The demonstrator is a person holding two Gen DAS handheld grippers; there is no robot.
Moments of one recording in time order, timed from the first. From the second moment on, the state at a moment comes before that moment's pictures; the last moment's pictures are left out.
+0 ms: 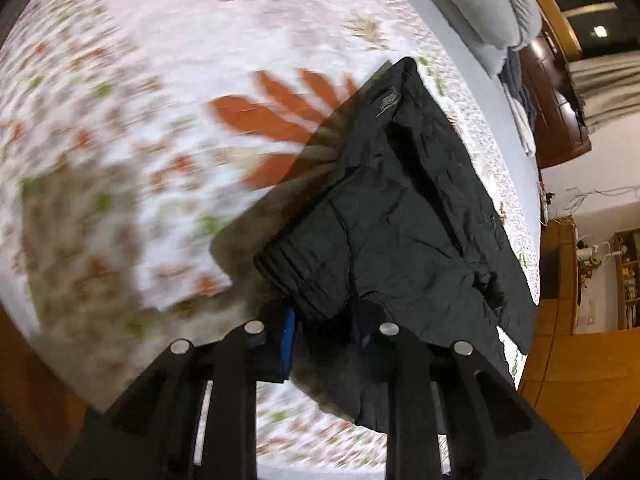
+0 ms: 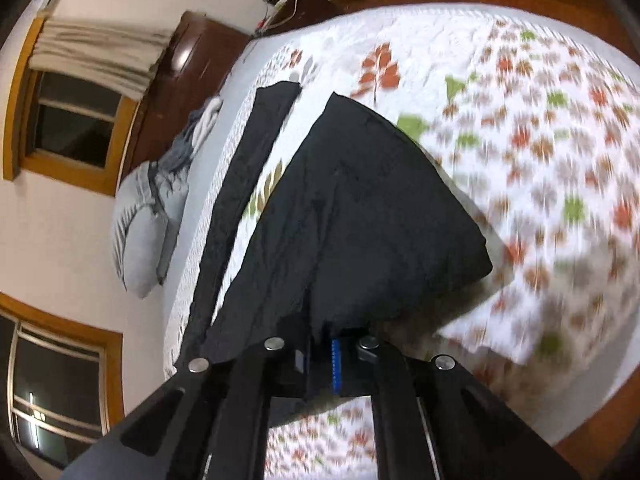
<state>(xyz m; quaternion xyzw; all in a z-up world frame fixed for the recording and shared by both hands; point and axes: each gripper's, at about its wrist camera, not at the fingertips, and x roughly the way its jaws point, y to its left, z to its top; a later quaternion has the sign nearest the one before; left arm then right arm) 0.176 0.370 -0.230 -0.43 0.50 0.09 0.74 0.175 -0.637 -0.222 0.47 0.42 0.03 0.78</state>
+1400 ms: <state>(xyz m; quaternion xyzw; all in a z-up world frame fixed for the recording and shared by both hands) 0.477 0.427 -0.253 -0.24 0.57 -0.05 0.79 0.480 -0.489 -0.135 0.26 0.51 0.13 0.81</state>
